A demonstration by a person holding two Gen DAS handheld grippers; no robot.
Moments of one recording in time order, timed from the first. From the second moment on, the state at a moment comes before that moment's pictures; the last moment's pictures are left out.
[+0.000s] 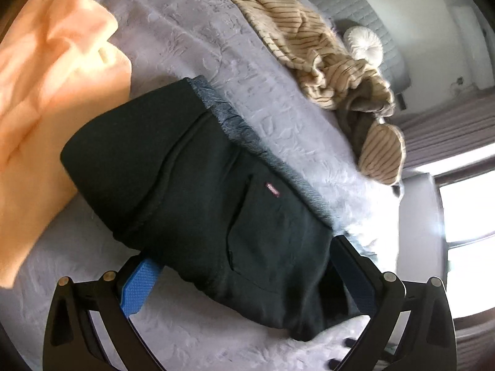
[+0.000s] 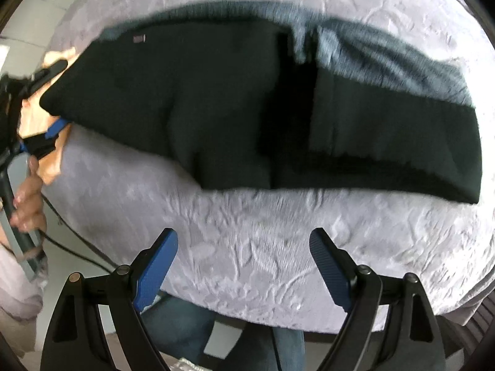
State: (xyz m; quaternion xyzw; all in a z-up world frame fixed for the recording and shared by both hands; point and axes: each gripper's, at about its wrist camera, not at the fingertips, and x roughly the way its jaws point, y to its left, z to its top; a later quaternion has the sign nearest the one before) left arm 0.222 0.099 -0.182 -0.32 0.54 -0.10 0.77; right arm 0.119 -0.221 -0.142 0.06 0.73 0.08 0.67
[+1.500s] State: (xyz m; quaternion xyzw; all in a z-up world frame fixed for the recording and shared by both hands) left arm 0.166 -0.078 -0.082 0.22 0.38 -0.08 0.90; right arm 0.289 -0.109 -0.043 0.13 0.67 0.36 0.63
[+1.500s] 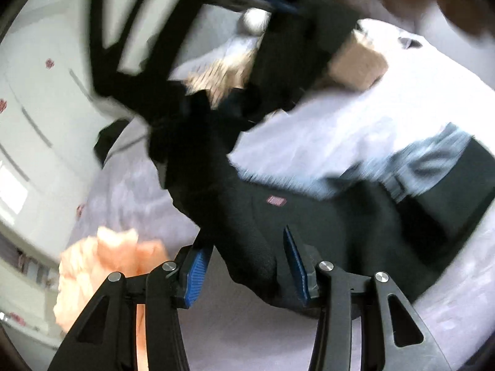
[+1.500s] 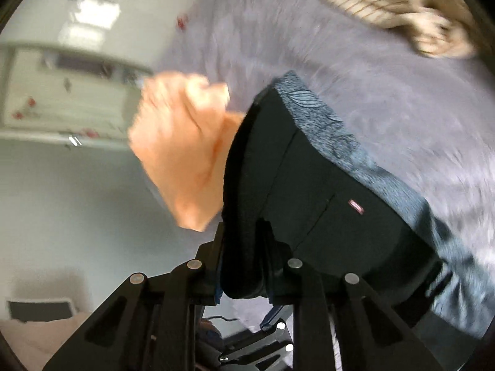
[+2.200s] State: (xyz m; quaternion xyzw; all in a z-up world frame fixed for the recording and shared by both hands) left arm 0.105 -0.356 -0.122 0.34 0.37 -0.32 0.80; right arm 0.146 -0.502 -0.107 0.42 0.54 0.19 0.70
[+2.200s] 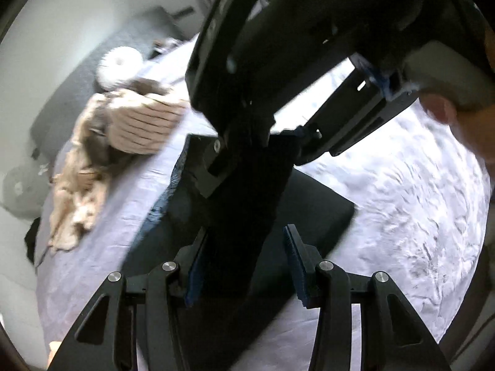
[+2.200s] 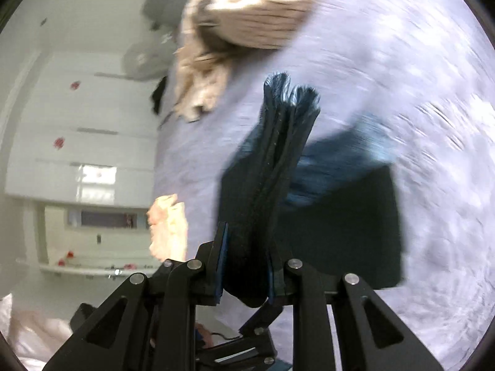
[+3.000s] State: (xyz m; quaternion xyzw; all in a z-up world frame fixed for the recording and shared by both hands) left arm 0.154 -0.223 -0.125 0.17 0.58 -0.20 0.77; right arm 0.113 -0.496 -0.154 0.37 0.57 0.06 0.73
